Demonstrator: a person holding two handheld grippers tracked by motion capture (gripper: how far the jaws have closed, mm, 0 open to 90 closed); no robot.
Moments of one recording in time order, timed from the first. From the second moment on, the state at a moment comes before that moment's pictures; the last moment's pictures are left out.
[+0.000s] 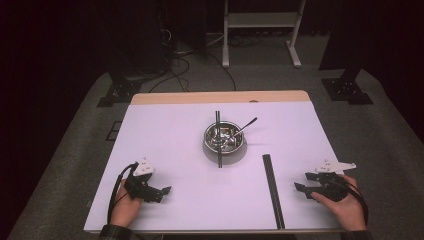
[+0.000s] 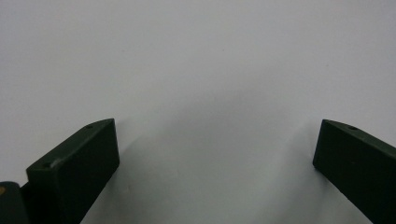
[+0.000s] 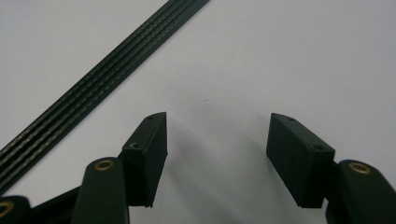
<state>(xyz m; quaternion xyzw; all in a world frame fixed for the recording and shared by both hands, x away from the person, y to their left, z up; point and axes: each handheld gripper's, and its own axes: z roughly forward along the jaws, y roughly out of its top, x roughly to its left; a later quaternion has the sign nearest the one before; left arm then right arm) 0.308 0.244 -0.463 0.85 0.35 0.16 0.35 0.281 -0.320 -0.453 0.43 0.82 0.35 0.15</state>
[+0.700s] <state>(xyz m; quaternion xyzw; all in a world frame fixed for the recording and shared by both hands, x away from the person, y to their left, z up) 0.308 0.244 -0.463 0.85 0.35 0.16 0.35 0.274 -0.323 -0.462 0.42 0.81 0.36 0.17</state>
